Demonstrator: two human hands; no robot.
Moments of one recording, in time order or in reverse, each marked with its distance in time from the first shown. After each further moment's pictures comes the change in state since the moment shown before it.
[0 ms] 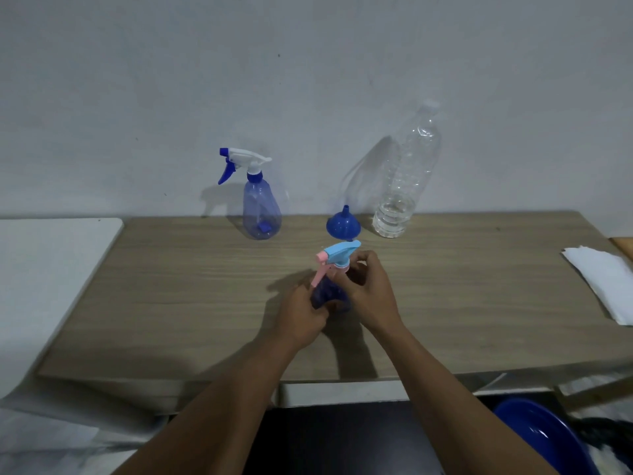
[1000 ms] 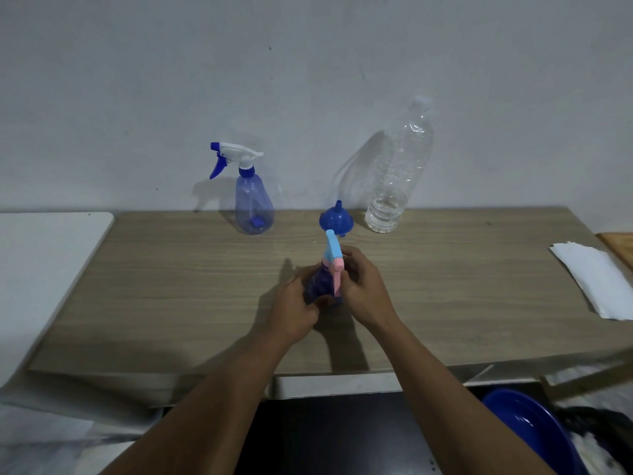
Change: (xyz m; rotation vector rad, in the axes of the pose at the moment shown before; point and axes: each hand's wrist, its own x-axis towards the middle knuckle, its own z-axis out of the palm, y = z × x) left_hand -0.006 0.011 -0.003 0.020 -0.001 0.065; right_hand 0.001 0.000 -0.006 -0.074 -0.073 -0.022
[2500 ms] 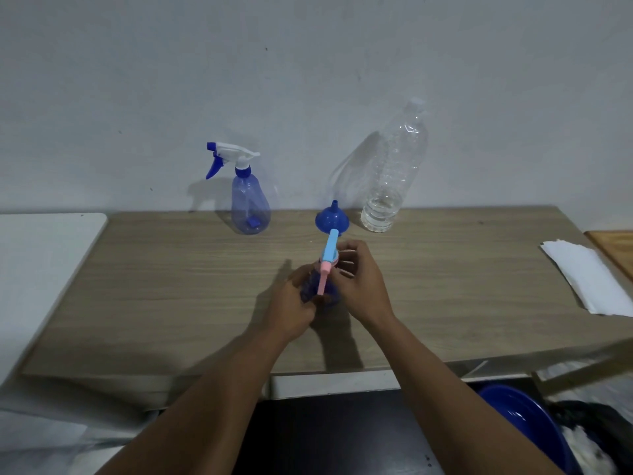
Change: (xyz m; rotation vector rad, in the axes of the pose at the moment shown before) left_hand 0.001 0.002 -0.002 -0.055 -0.021 -0.051; right_hand -0.001 -0.007 0.002 -0.043 0.115 0.008
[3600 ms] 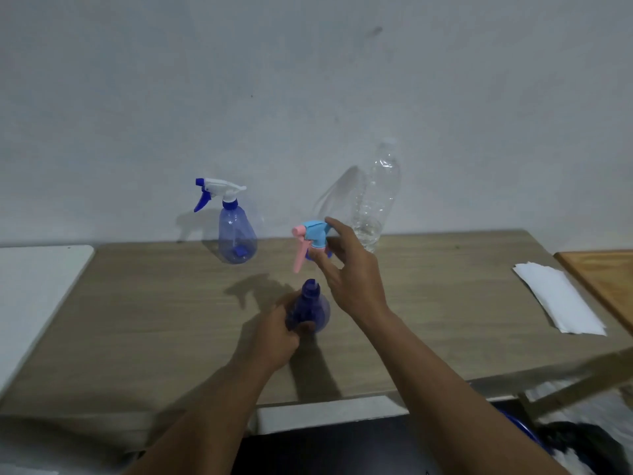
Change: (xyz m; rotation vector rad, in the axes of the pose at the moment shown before) left_hand 0.002 0.000 0.000 0.101 0.009 0.034; right_hand 0.018 -0.074 -0.023 -0.236 0.062 -0.241
